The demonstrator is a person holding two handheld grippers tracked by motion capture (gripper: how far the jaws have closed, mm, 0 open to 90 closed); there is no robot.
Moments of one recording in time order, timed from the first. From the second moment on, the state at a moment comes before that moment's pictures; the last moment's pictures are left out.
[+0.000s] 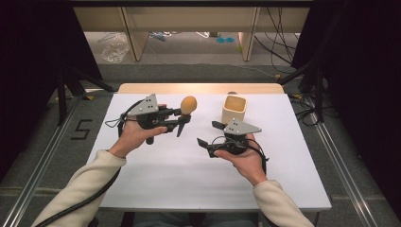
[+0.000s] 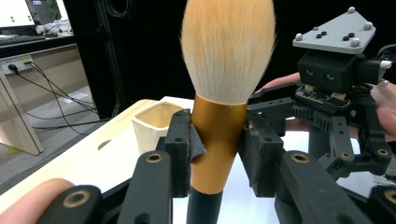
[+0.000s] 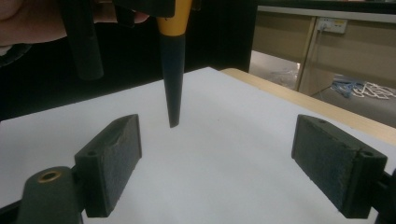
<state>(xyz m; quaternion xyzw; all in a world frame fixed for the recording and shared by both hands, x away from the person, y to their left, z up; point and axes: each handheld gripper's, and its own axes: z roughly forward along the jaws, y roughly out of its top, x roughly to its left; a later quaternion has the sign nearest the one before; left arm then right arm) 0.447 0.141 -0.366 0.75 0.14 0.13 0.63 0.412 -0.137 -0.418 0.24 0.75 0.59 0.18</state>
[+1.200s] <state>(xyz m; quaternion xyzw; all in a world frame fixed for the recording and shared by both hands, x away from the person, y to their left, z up) 0.446 0.132 -0.370 0.75 0.14 0.12 0.64 0.422 -0.097 -0.421 0.23 0.76 0.59 0.15</state>
